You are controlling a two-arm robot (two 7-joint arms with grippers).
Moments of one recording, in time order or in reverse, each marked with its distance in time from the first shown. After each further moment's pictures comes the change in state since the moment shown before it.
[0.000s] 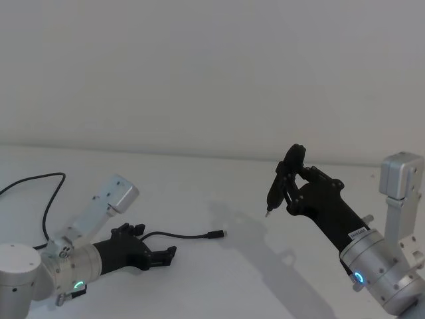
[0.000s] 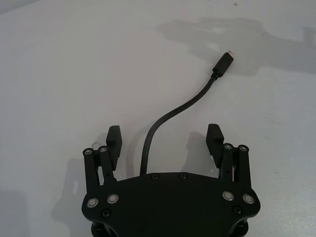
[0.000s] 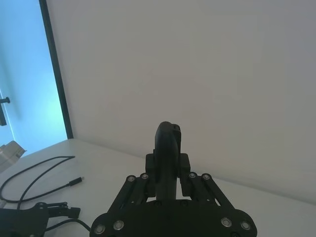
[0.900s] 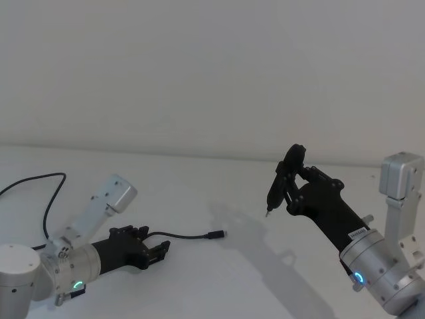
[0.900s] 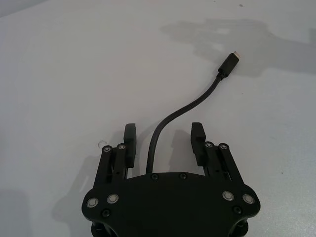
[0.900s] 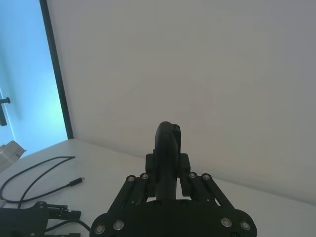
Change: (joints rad) left arm 0.005 -0.004 -0.007 0.004 0.006 -0.006 0.008; right arm 0.000 0.000 0.000 0.000 0.000 0.000 0.000
